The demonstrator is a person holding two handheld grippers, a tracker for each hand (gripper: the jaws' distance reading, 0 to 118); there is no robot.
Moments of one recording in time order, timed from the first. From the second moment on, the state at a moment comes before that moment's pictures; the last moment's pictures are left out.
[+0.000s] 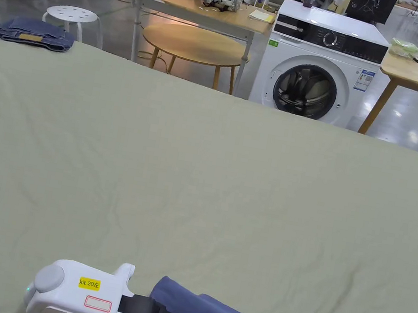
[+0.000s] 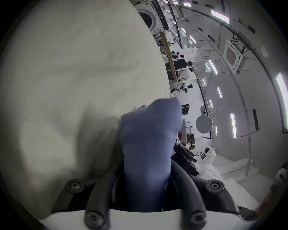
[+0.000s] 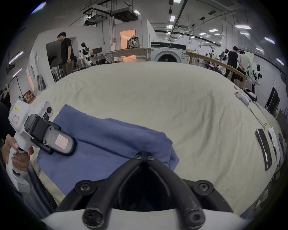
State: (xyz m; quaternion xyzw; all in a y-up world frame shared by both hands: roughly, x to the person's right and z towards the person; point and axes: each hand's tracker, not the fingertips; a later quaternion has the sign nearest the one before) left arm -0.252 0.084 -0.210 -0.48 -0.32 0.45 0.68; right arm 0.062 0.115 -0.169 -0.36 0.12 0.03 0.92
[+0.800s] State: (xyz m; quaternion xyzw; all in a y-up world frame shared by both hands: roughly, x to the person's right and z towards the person) left arm -0.515 0.224 -0.150 -0.46 -0.13 0.37 0.80; right arm -0.028 0.171 -0.210 -0.28 0.20 0.06 0.94
